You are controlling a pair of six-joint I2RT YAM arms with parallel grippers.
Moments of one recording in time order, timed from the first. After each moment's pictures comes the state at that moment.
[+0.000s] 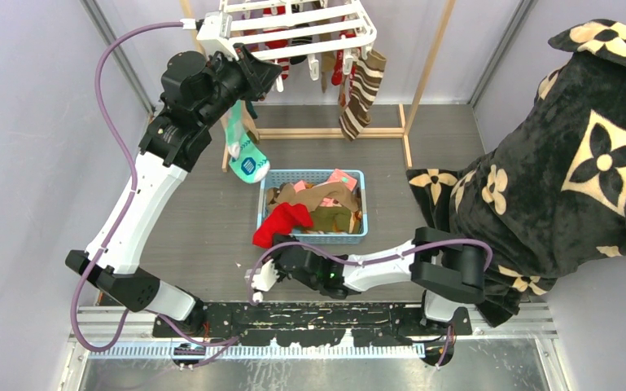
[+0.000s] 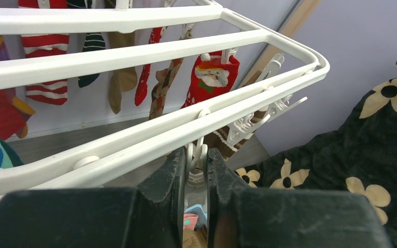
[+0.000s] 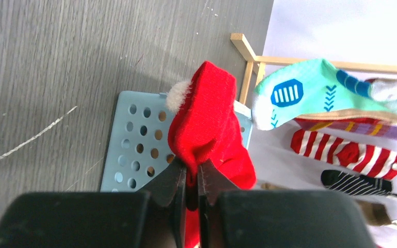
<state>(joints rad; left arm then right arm) -0.50 1.47 1.85 -0.34 0.05 -0.39 1.33 1.69 0.76 0.49 0.40 -1.20</state>
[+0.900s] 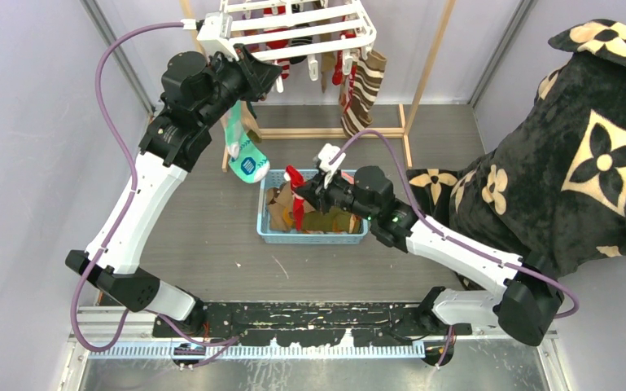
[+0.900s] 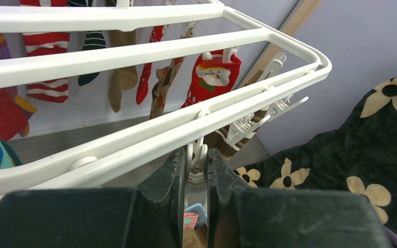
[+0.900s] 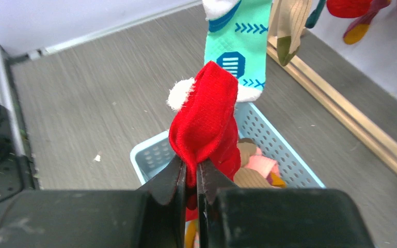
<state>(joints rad) -0.50 1.47 1.85 -0.34 0.05 -0.39 0.85 1.20 0.85 0.24 -0.18 -0.02</state>
